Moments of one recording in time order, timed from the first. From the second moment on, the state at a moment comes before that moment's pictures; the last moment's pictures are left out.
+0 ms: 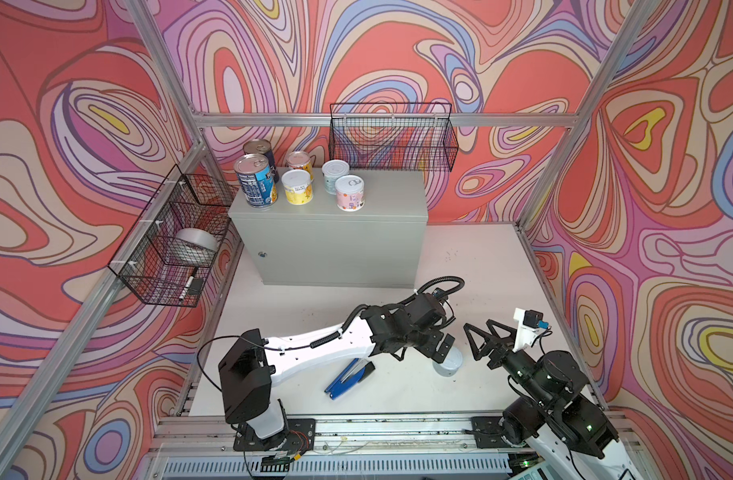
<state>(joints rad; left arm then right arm) -1.14 1.66 1.33 -0.50 -0.02 -0.47 0.52 0.08 0.42 -0.46 0.03 0.55</state>
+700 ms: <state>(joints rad) -1.20 1.92 1.41 -0.44 -0.05 -0.56 0.52 0.04 0.45 -0.49 0.07 0.55</state>
